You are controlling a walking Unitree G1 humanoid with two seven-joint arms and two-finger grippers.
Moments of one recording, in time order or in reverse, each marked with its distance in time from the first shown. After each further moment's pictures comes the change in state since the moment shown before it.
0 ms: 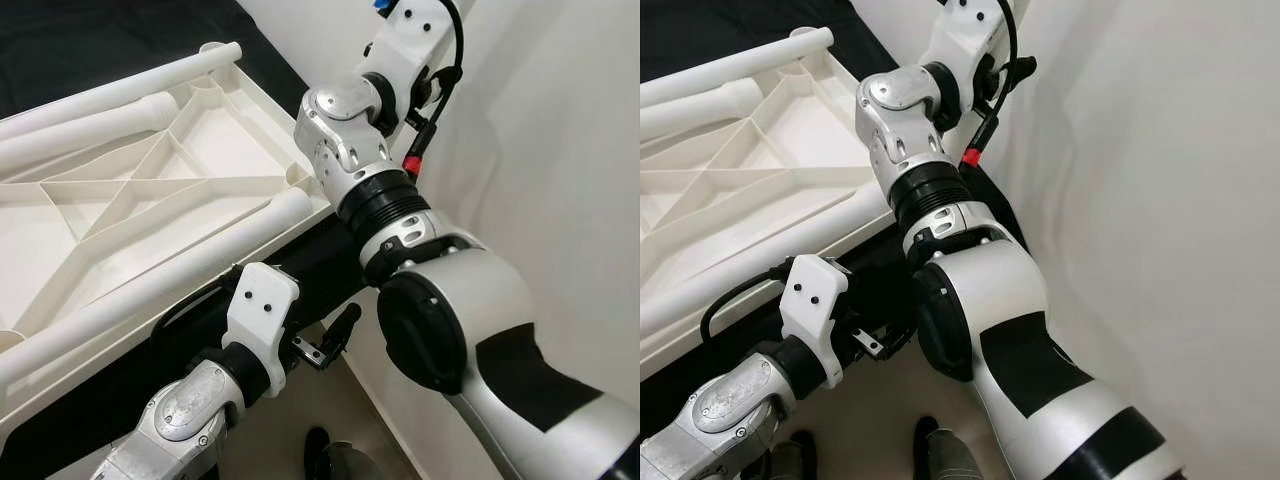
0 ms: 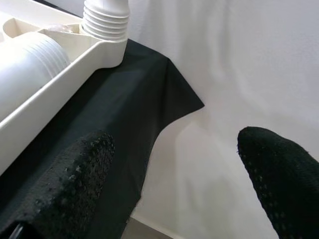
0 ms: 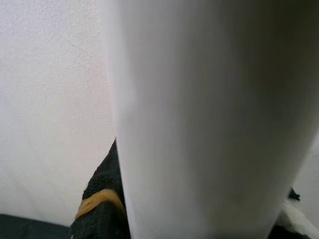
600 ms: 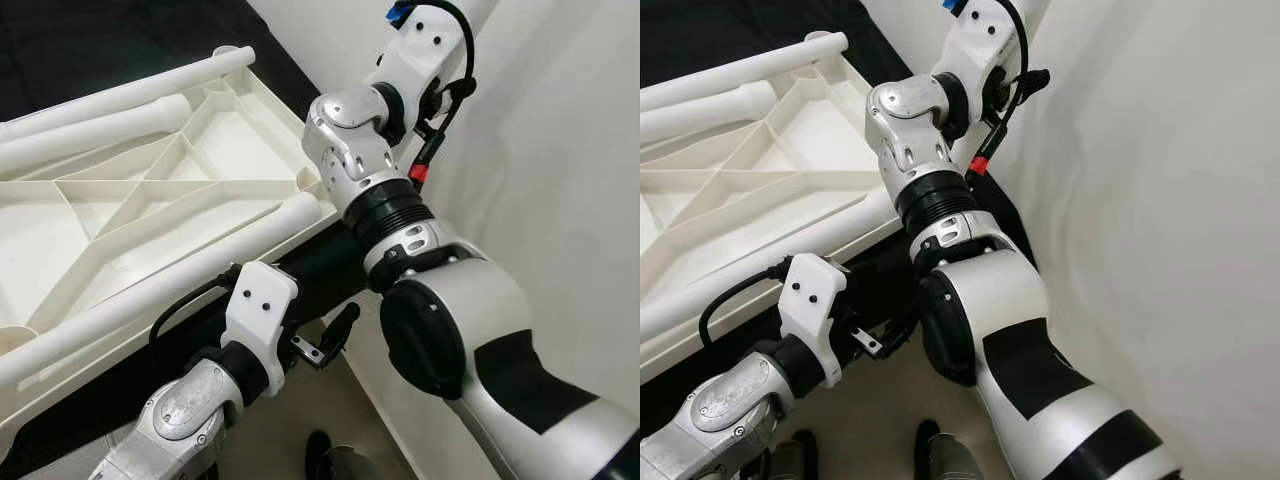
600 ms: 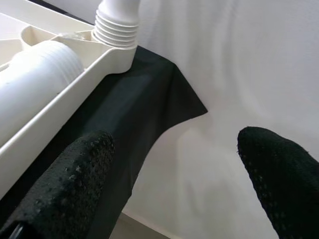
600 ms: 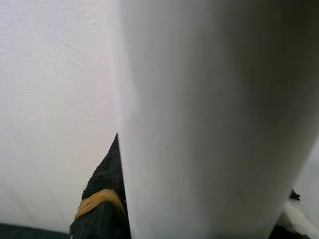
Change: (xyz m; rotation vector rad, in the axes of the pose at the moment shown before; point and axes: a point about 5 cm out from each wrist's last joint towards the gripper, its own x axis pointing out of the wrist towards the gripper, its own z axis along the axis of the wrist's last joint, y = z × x) left arm -0.001 0.001 0.001 -0.003 -0.001 0.001; right arm -0.004 -0.007 -0.014 -0.025 -0.001 -0.057
